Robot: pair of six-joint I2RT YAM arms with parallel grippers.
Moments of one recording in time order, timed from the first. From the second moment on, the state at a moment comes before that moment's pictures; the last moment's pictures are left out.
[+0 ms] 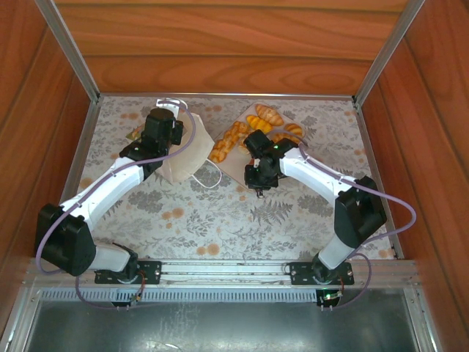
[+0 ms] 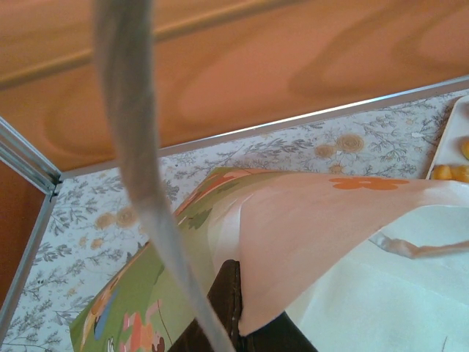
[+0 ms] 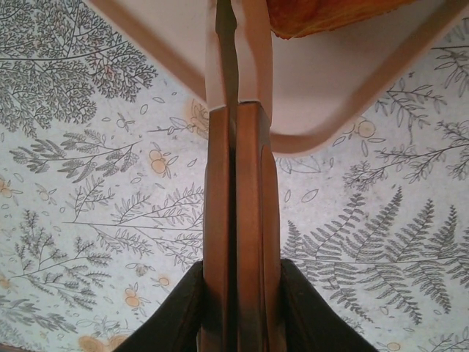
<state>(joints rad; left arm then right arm) -0.47 1.37 1.07 -0.15 -0.42 0.00 0.69 1.65 1.27 -0.97 -0.10 0.63</state>
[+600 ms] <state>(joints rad) -0.47 1.37 1.07 -0.15 -0.37 0.06 0.67 1.55 1.27 -0.98 -0.17 0.59</state>
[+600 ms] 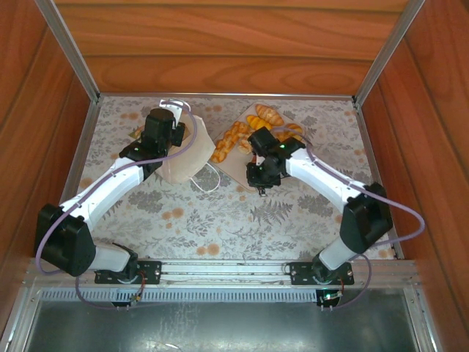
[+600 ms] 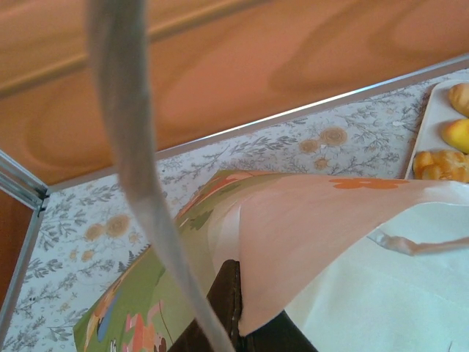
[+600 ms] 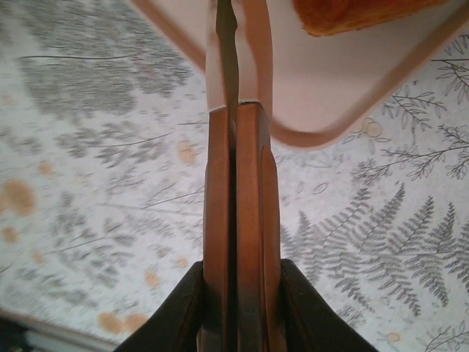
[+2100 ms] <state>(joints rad) -0.53 1.47 1.16 -0.15 -0.39 0.00 0.87 2.00 1.68 -0.65 -0.32 0.76</state>
